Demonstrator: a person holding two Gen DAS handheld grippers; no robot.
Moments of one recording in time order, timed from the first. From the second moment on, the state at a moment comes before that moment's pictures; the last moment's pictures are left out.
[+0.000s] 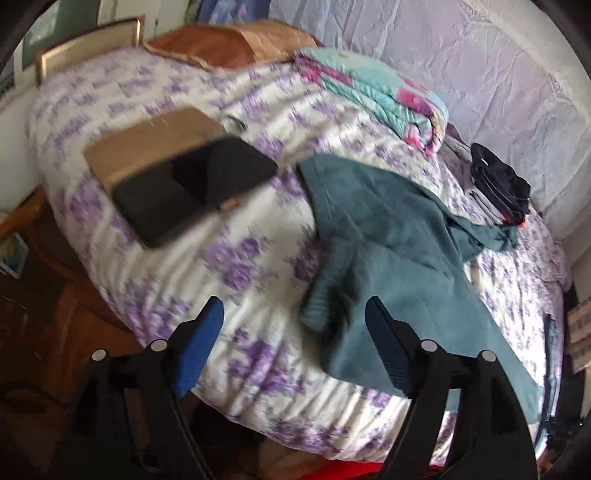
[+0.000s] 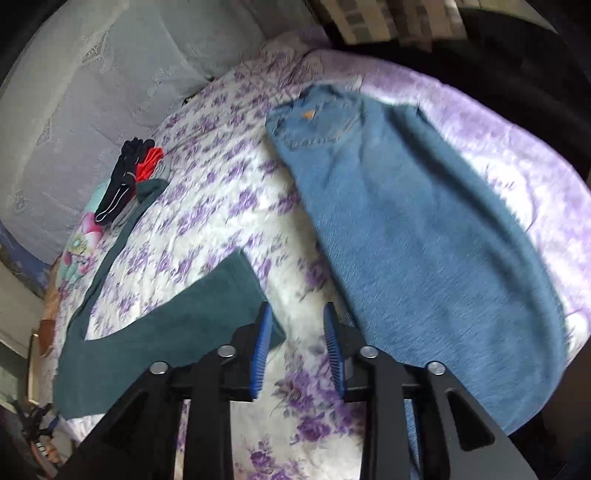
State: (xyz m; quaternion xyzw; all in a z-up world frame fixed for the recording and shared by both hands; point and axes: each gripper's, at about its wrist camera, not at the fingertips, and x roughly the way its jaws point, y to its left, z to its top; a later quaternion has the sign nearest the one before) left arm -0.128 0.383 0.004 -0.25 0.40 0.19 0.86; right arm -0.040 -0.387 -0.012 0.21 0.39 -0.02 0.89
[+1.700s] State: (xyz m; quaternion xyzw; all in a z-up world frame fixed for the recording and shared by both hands) left arm 0.072 0.431 0.020 -0.22 0.39 0.15 0.88; right arm 0.226 -0.246 0.090 0.29 0.24 0.18 0.91
